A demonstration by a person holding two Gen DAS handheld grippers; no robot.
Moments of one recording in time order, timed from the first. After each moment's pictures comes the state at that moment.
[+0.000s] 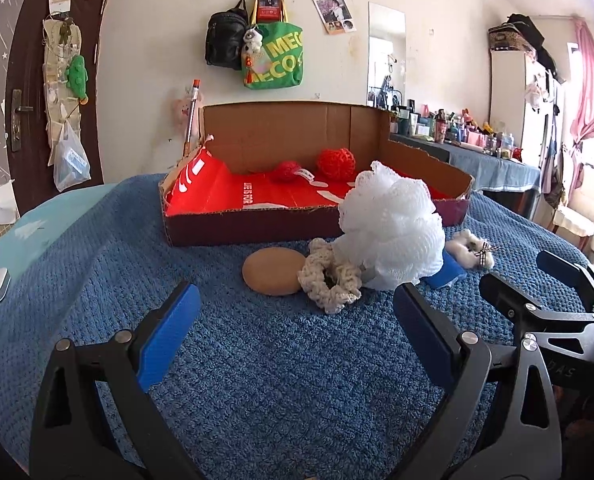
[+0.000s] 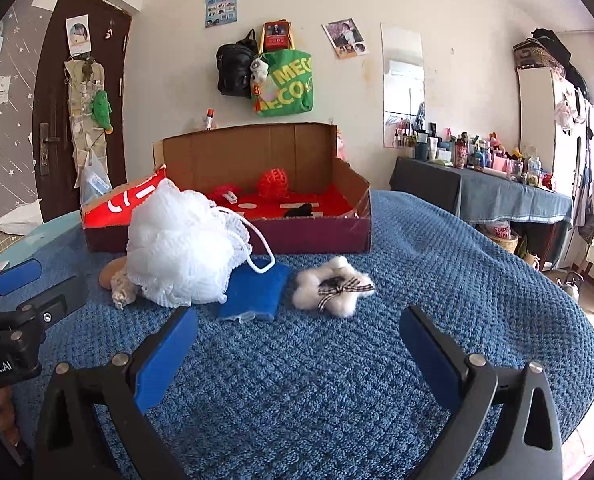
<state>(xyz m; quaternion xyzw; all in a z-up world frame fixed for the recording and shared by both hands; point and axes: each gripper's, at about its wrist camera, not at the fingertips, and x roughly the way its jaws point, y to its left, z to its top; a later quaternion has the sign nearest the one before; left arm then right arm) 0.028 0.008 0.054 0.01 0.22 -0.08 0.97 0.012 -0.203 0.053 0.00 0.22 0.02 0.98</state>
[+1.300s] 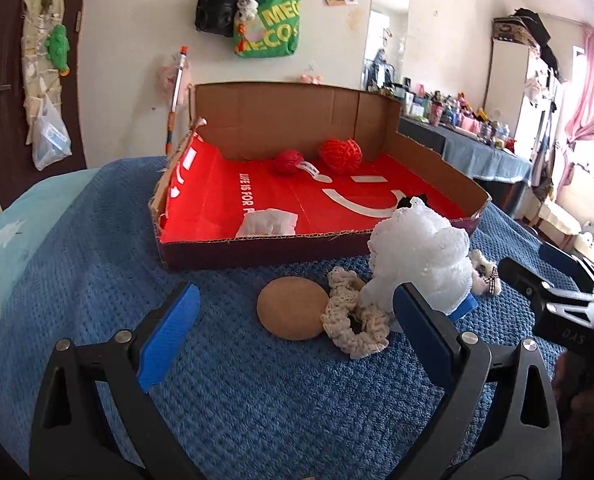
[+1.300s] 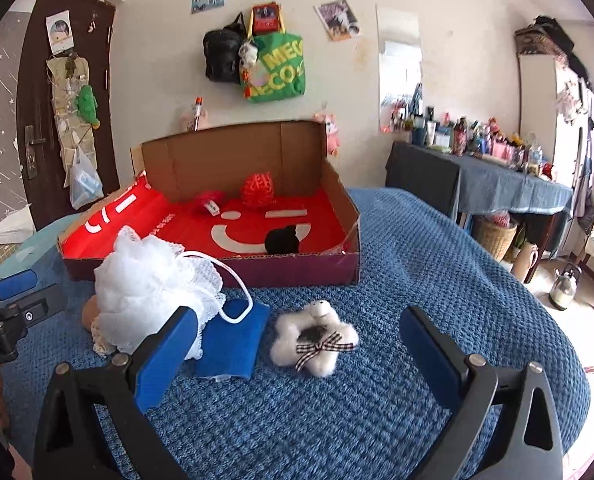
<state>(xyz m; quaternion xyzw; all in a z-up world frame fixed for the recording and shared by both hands) 0.080 0.032 0.082 -0.01 0.29 -0.11 0.95 0.062 -0.221 0.089 0.01 0.26 0.02 0.96</state>
